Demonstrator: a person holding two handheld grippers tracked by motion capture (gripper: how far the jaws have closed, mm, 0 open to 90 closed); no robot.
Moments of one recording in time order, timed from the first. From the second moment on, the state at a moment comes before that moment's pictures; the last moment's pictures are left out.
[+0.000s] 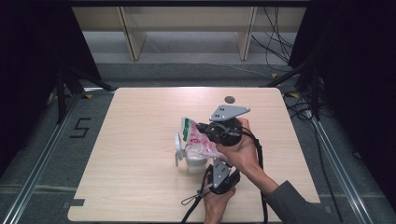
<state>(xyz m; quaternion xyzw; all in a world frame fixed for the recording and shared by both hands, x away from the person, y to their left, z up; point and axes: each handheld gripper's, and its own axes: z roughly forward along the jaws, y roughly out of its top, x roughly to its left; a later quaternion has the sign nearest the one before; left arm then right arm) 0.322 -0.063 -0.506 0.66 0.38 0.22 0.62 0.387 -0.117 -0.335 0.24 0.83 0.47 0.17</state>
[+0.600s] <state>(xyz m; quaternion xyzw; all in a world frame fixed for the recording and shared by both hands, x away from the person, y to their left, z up) 0.324 -0.067 -0.512 0.67 0.38 0.22 0.60 0.373 -0.154 -0.321 0.24 0.83 0.47 0.18</state>
